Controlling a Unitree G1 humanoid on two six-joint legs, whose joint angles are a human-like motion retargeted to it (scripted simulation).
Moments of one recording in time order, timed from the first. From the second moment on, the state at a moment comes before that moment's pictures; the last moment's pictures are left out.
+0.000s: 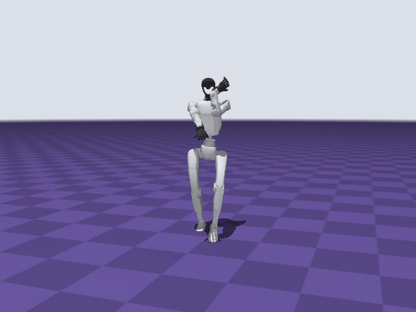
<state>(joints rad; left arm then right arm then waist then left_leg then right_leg) -1.25 -0.35 -0.15 -0.51 0.12 -0.87 0.59 -1.14 -0.05 -0.71 1.70 1.37 -0.09 -0.14 0.17 0.18 -0.20 -0.93 0.10 0.02 0.79 0.52 -0.05 -0.26 0.21 -0.17 0.56 -0.33 -0.03</state>
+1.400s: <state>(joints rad) -1.06 -0.42 -0.38 -0.46 0.21 -0.91 0.69 -1.44 0.14 -0.60 1.09 1.56 -0.27 -0.01 0.14 0.09 -0.18 -0.84 0.05 0.02 0.73 0.42 -0.01 -0.17 0.18 -0.18 0.49 -0.29 0.00</state>
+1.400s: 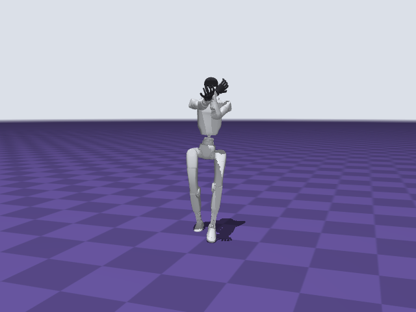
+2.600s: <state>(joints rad) -1.01 -0.43 -0.41 -0.44 0.20 -0.91 0.74 -1.46 0.25 -0.50 0.97 1.57 -0.27 0.01 0.10 0.06 -0.19 -0.86 0.08 0.06 0.76 0.40 0.04 -0.16 0.16 -0.14 0.45 -0.23 0.02</state>
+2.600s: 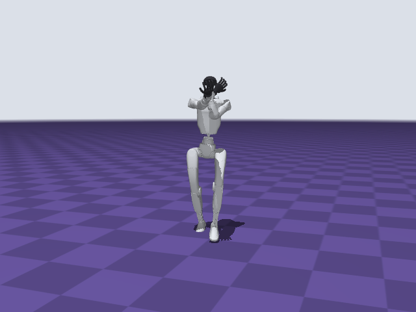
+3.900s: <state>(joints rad) -1.00 -0.40 -0.39 -0.46 0.18 -0.87 0.78 -1.43 0.31 -0.33 0.78 1.57 -0.23 0.06 0.08 0.05 -0.15 -0.78 0.08 0.22 0.59 0.40 0.04 -0.13 0.08 -0.14 0.28 -0.15 0.02</state>
